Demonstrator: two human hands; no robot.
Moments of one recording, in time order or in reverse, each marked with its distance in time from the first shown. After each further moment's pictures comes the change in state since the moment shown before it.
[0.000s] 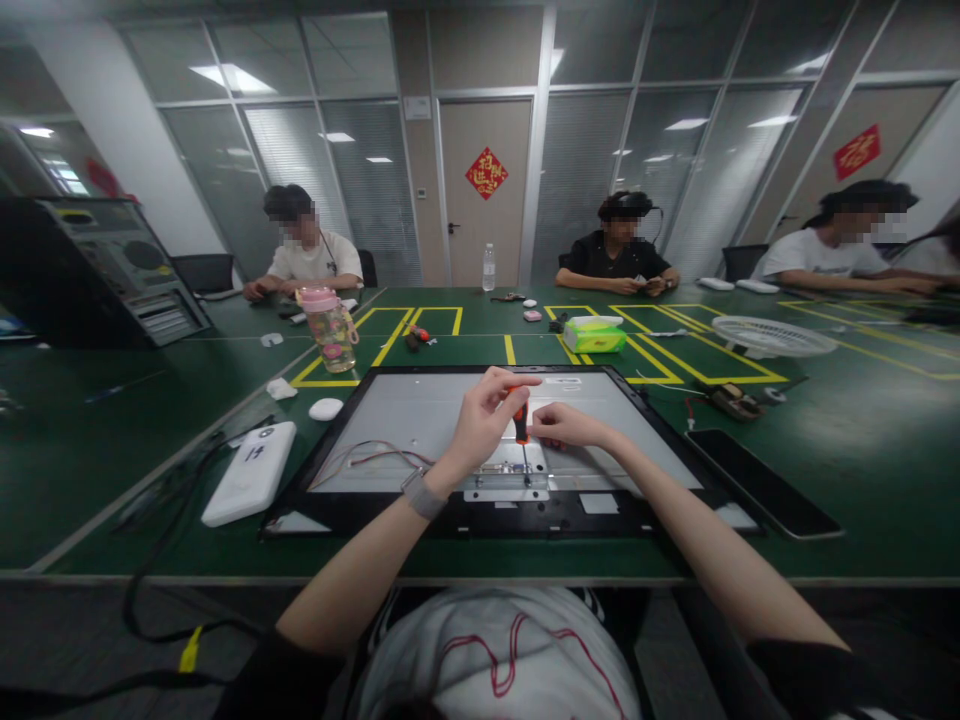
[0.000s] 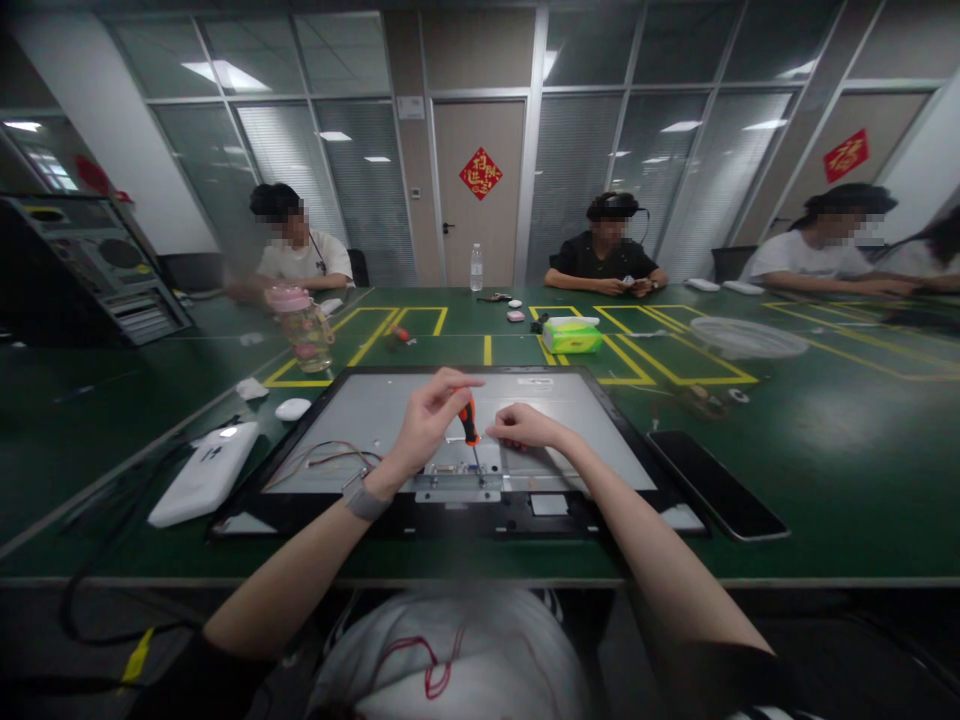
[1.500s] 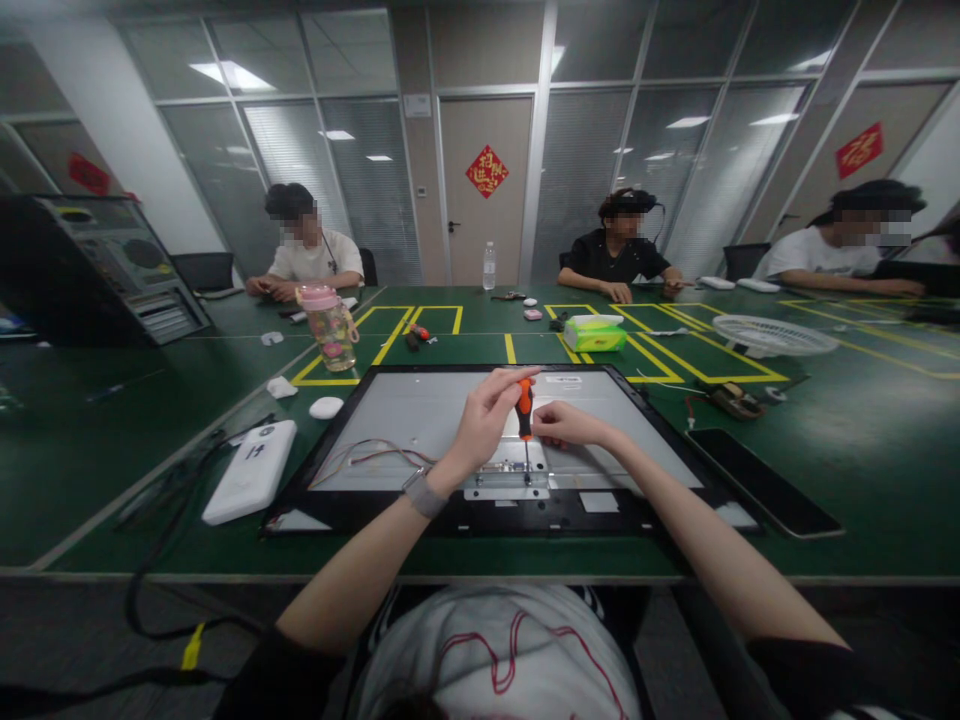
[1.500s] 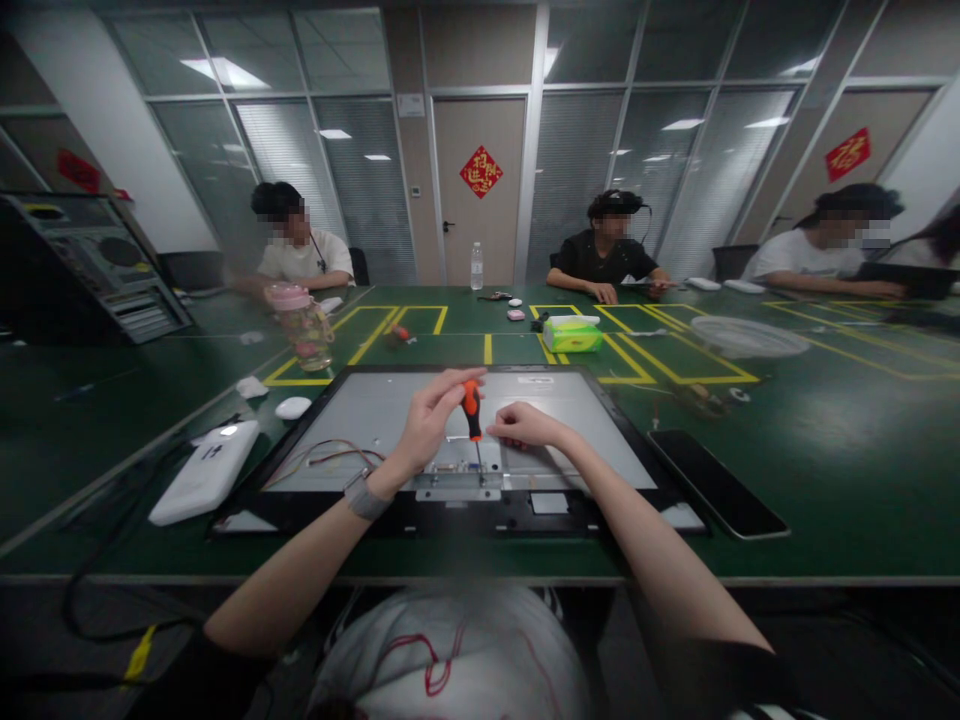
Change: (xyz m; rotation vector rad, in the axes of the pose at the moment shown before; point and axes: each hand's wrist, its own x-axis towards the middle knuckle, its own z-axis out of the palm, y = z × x) left_hand -0.002 -0.002 0.000 0.009 -0.039 0.030; right_hand 0.000 -0.001 0.000 0.010 -0.004 0.013
